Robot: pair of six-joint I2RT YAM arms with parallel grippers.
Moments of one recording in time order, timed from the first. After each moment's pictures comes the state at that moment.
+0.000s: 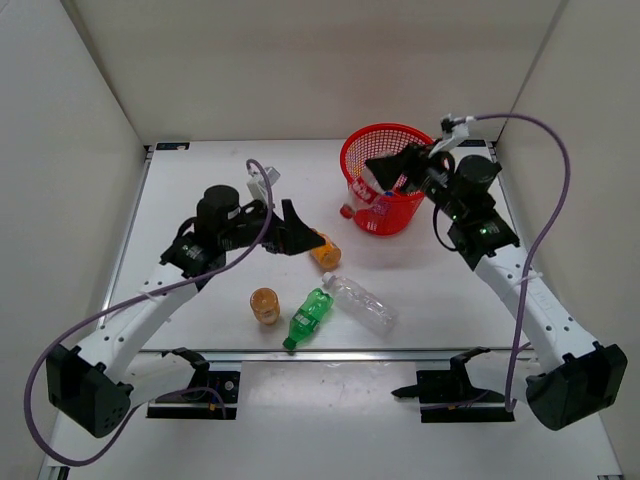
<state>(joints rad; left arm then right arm) -0.52 1.09 0.93 -0.12 0.65 -0.63 0.38 1.13 1.08 0.10 -0.30 0.48</state>
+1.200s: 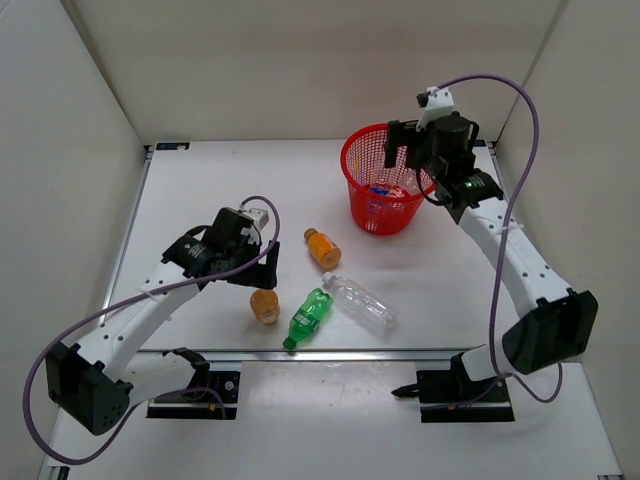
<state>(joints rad) -0.55 1.12 1.00 -0.88 0.00 -0.32 0.32 1.46 1.44 -0.20 0.11 0.03</state>
